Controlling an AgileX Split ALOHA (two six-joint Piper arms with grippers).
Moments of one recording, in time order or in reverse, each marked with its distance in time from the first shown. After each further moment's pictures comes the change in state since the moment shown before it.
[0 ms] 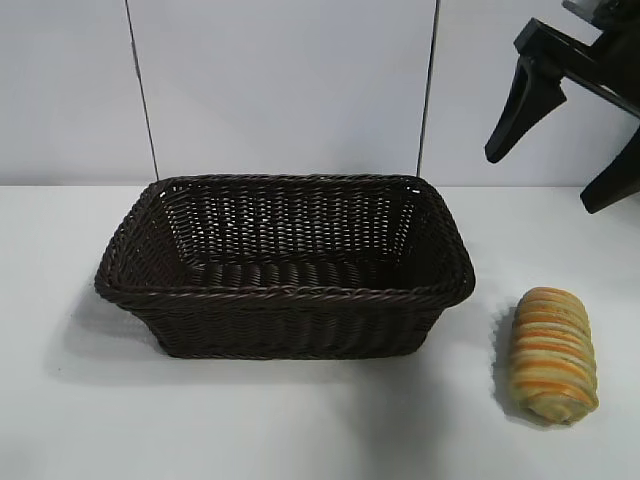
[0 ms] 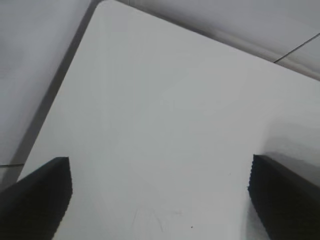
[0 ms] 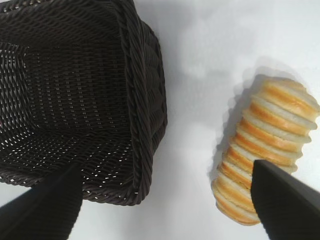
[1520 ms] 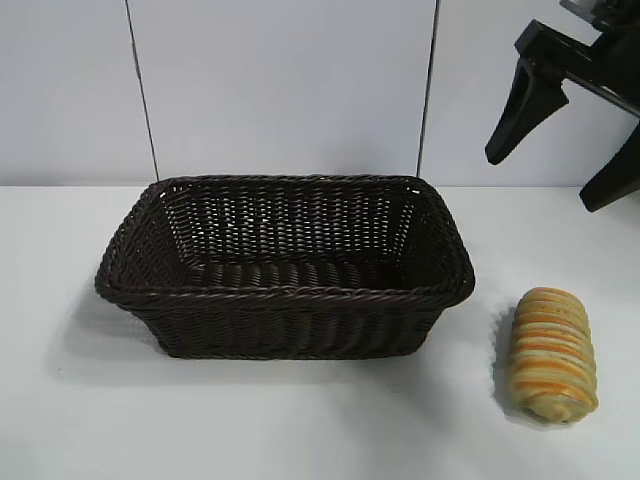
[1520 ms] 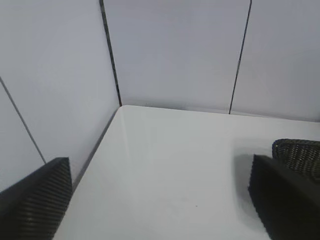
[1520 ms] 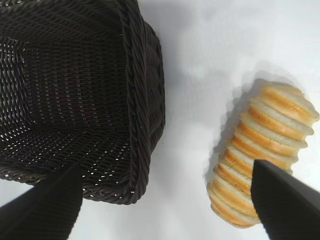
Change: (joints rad) left arm -0.393 -1.265 0.883 0.248 -0.002 -0.093; right arm 0.000 0.000 0.000 0.000 -0.003 -0.036
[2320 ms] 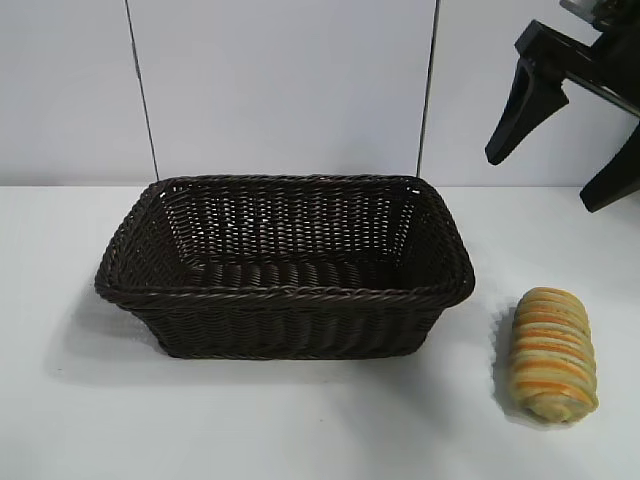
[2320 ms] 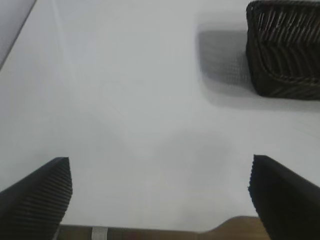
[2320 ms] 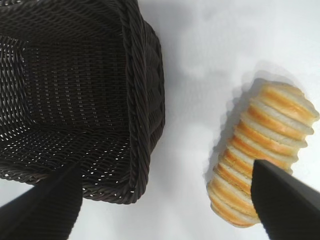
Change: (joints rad) left arm 0.000 -0.023 0.492 -0.077 -0.023 0.017; right arm 0.000 0.000 0.000 -0.001 0.004 0.000
